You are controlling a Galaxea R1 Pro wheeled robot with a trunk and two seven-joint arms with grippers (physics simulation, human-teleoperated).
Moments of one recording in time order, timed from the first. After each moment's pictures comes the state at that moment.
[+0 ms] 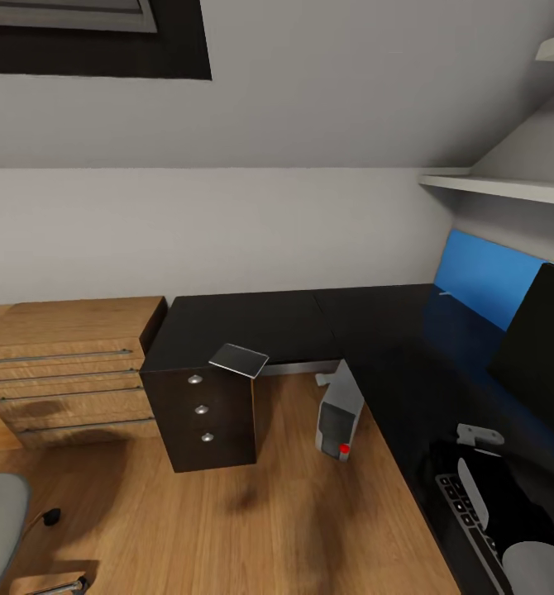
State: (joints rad) left arm -0.23 0.00 0.33 -0.02 0.04 -0.58 -0.16; right arm -0.55 -0.19 -0.25 -0.84 -0.01 0.49 -0.11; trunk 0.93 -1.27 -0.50
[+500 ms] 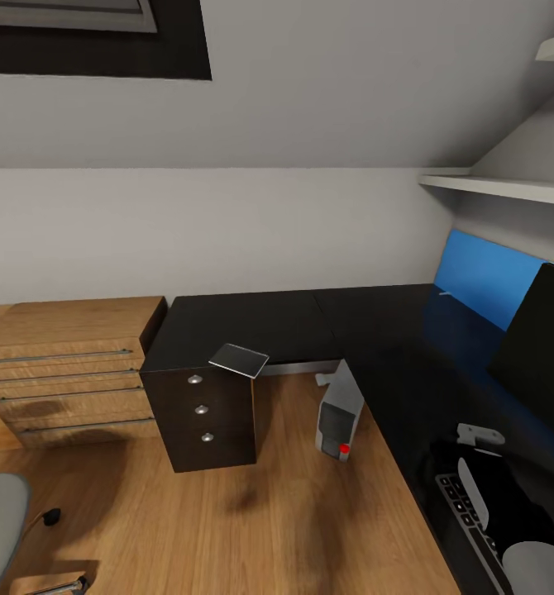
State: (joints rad) left arm -0.23 0.00 0.33 -0.02 0.04 -0.58 -0.16; right arm -0.55 -0.19 -0.25 -0.84 -0.02 0.49 -0.12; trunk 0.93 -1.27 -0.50
